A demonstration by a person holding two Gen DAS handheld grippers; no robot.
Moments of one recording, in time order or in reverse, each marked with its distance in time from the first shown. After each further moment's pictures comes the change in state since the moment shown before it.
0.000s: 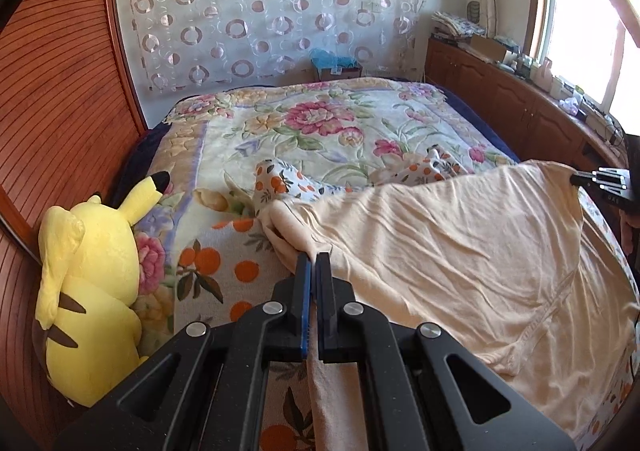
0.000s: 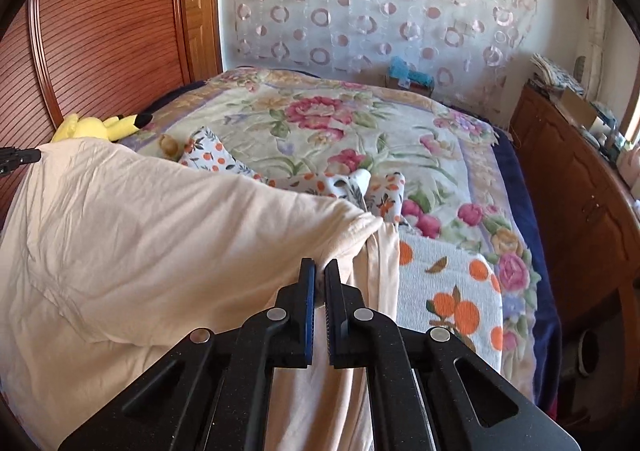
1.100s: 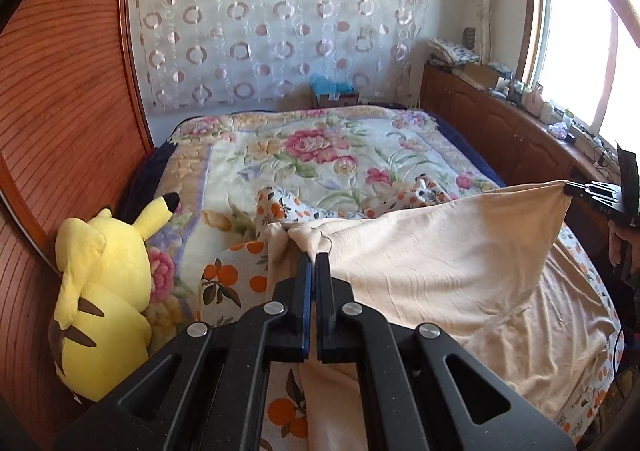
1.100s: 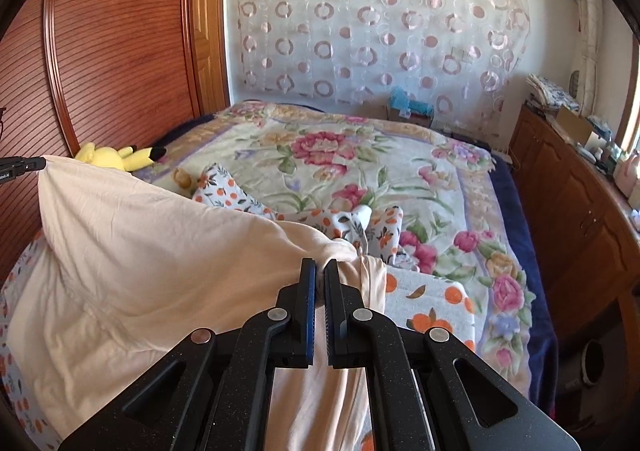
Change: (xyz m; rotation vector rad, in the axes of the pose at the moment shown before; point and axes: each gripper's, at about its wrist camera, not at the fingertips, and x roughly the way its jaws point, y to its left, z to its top) left arm -0.071 0.003 0.010 -0.022 -0.081 -0.030; right arm -0.060 -0.008 0.003 0.007 -0.115 0.012
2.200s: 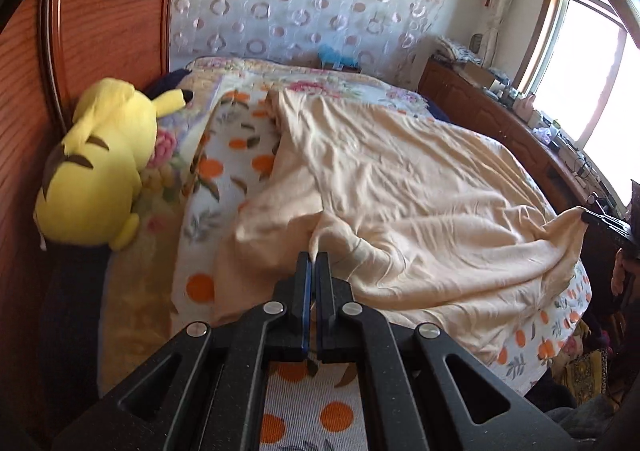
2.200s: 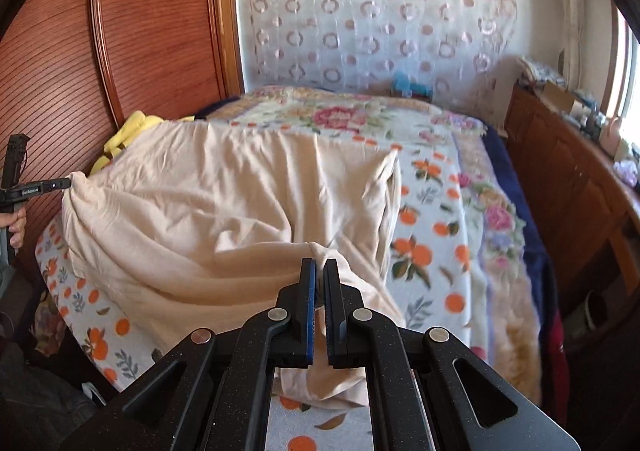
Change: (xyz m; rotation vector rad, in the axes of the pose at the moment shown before) left arm -0.075 -0.010 -0.191 -0.185 0.085 -0.070; right arm -0.149 0.050 -0.228 0.038 0.045 0.039
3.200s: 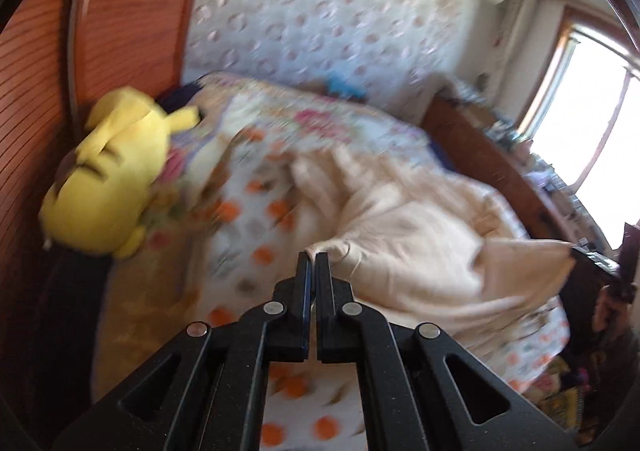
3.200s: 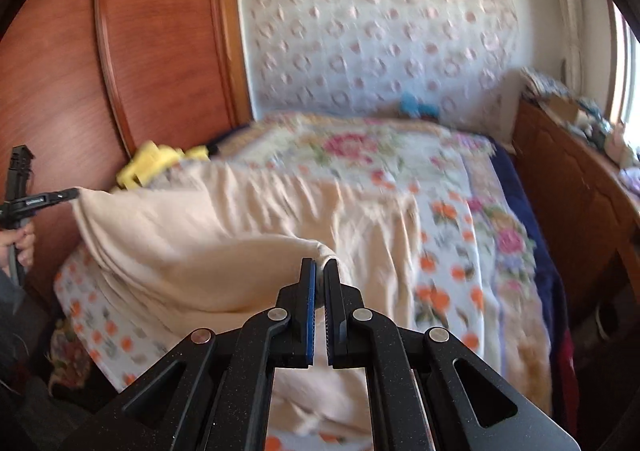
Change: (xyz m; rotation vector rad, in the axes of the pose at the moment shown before) left arm -0.034 0.029 0.016 -0.103 -0.065 0.011; right arm 0.016 -0.007 0.046 0.027 -0.056 0.009
